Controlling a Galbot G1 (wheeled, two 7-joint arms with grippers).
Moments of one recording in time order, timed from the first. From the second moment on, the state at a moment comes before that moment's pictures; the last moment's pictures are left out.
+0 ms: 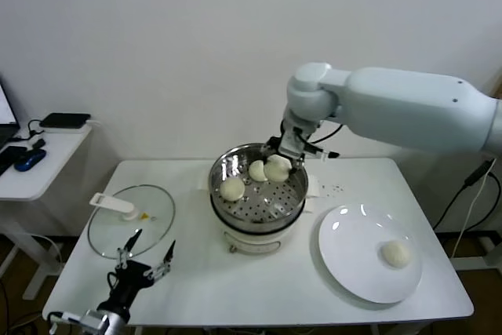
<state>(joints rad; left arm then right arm) 1.67 -1.23 -0.64 -1.96 -0.15 -0.14 0.15 0.76 1.07 -1.37 1.49 -0.04 0.26 -1.11</state>
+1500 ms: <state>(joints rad) 1.66 -1.23 -0.63 -1.95 -0.15 -0.13 0.15 0.51 1.16 -1.31 1.48 -0.25 0.35 -1.09</state>
